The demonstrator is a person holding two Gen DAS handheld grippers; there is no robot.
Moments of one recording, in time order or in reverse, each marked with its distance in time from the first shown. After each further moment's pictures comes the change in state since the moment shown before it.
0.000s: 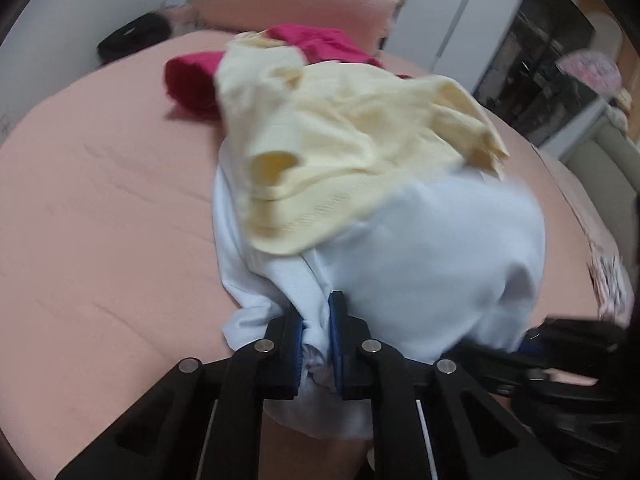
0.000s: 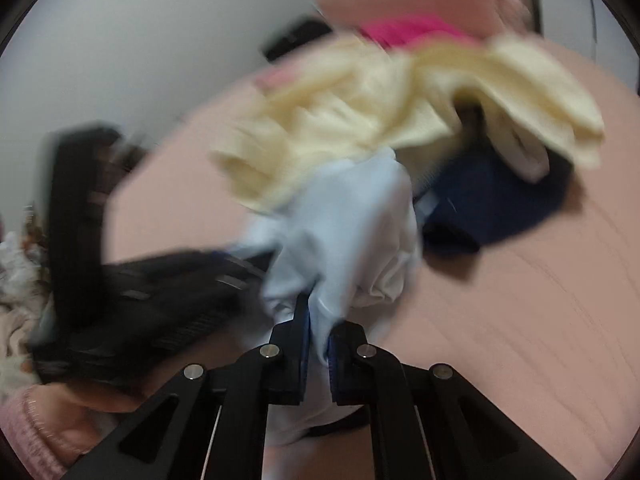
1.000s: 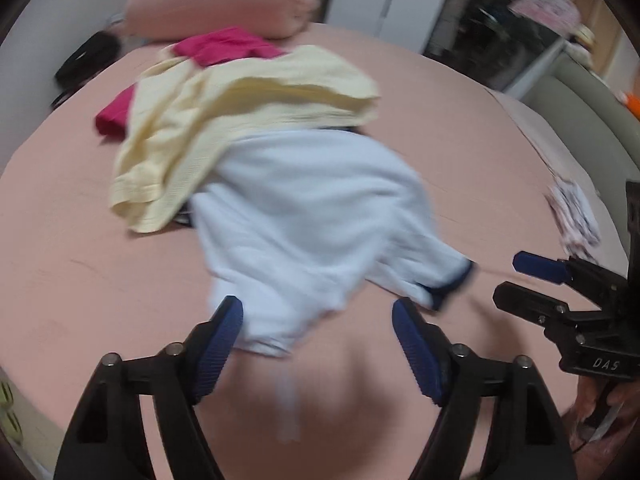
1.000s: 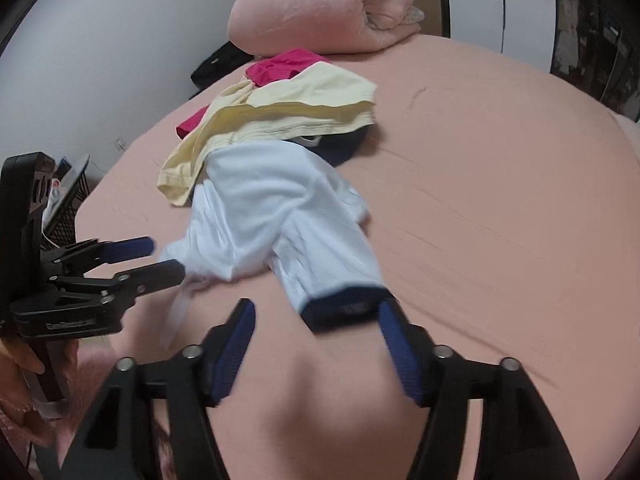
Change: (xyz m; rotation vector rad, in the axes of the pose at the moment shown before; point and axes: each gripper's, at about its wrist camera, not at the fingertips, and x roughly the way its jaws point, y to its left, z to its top) left arm -0.044 -0.107 -0.026 0.149 0.124 0.001; right arm -0.134 -0.078 -0.073 0.132 0.003 -0.271
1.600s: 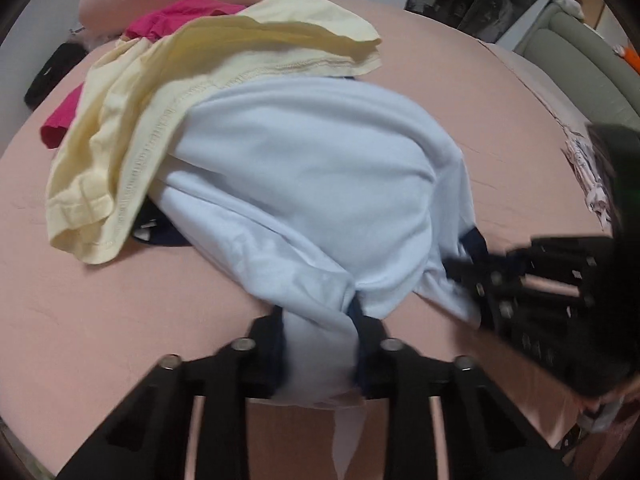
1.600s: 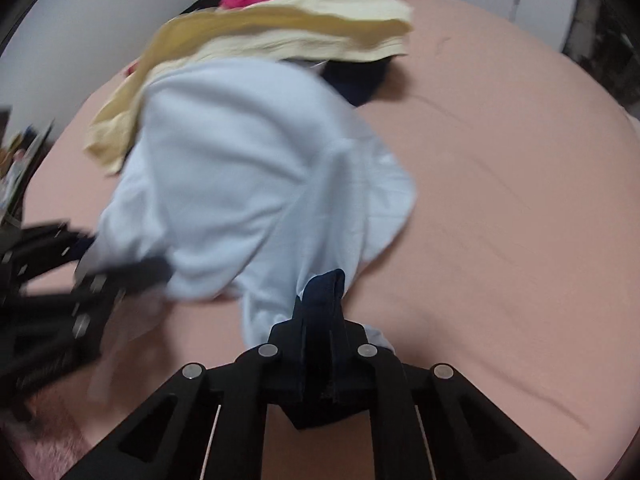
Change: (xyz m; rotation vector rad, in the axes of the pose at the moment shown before) left arm 0.059 -0.006 0.002 0.068 0.088 0.041; right arm 0.100 0.018 0.016 -0.034 0.186 -0.074
